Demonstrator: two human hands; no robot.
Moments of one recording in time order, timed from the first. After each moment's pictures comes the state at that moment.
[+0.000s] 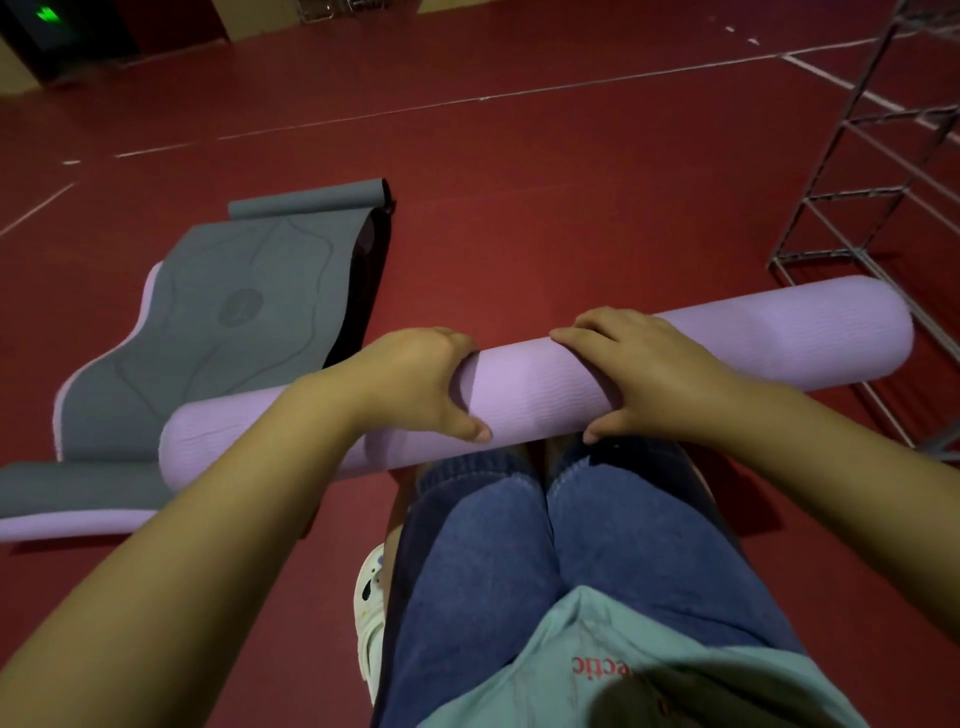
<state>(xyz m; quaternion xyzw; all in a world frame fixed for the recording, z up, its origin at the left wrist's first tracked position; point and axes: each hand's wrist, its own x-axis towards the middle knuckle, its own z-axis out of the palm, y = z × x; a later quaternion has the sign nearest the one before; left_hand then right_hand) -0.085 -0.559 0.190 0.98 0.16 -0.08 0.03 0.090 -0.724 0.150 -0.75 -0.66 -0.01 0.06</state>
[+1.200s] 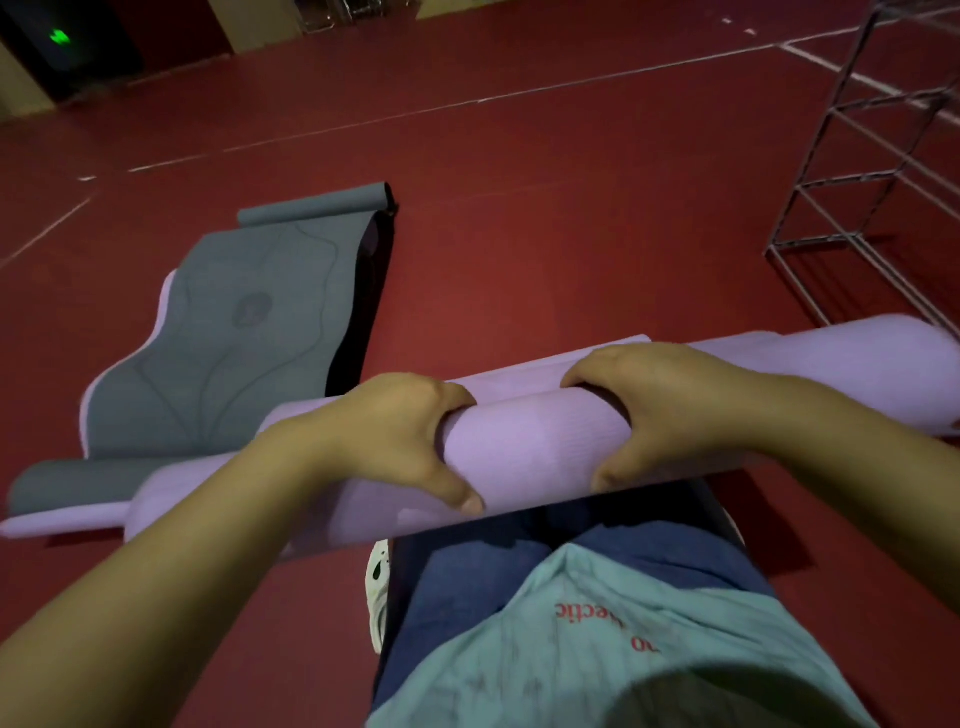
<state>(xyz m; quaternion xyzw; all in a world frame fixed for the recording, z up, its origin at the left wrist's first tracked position) -0.130 -0.607 0.200 0.97 0.15 -0.15 0.10 0.055 -0.773 0.181 -0.74 -0.66 0.12 0.07</state>
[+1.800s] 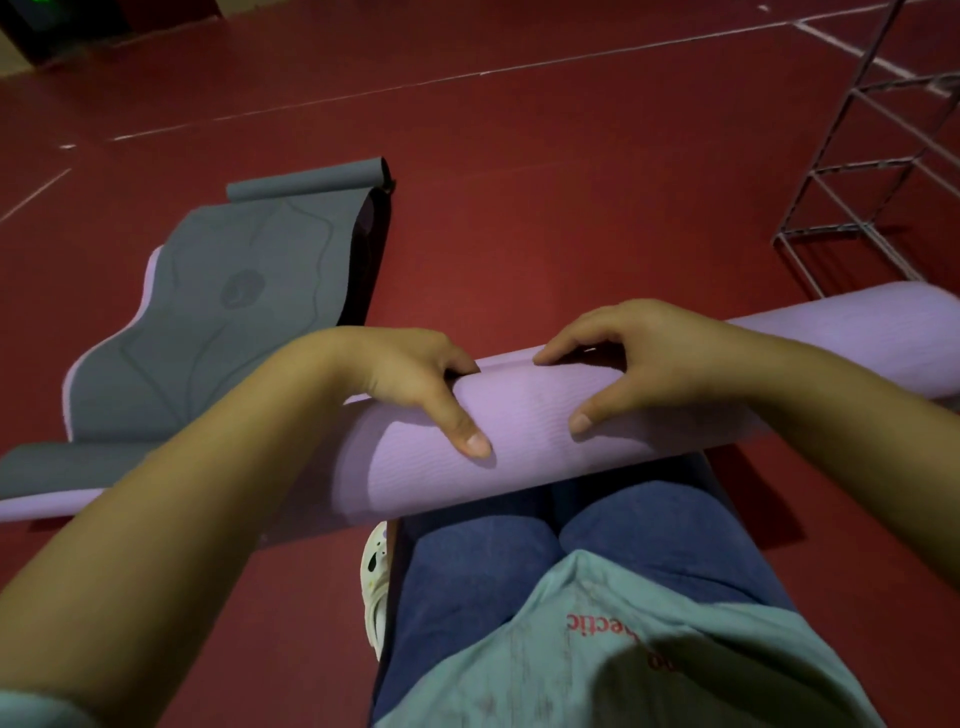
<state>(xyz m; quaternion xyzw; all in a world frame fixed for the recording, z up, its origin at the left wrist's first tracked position) -0.090 -0.560 0.205 0.90 0.19 -0.29 0.27 0.075 -0.735 0.179 -0.69 -0.64 0.23 0.23</state>
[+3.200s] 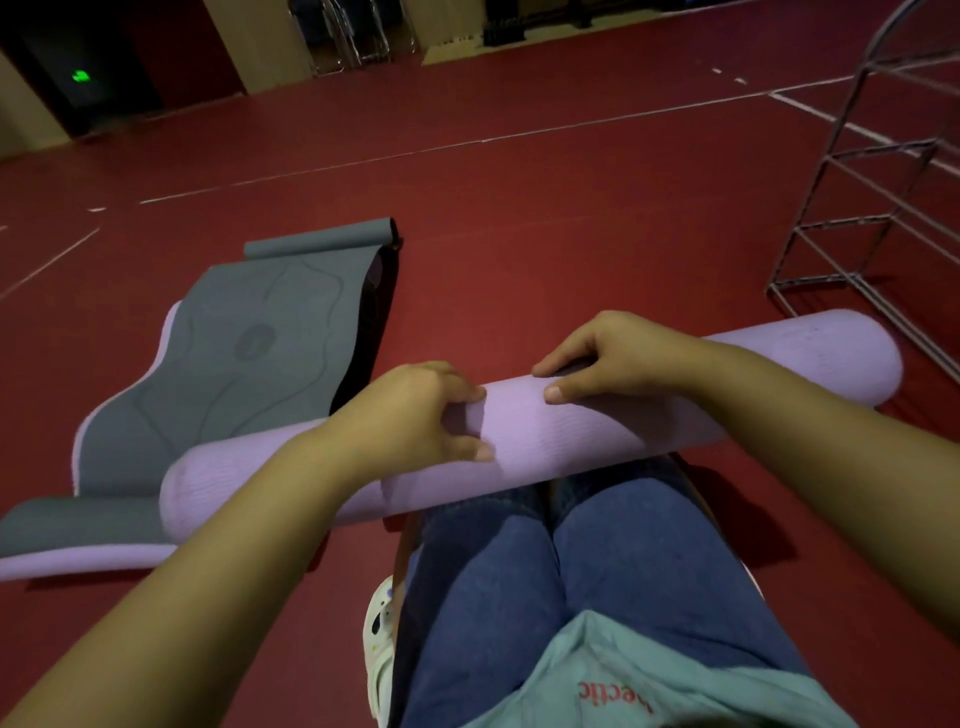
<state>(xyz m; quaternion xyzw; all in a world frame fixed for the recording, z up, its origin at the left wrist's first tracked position) -0.104 -0.576 0.204 0.98 0.18 -0.01 0.09 0.101 -0.693 0.187 -0.75 -0.57 0.24 0.24</state>
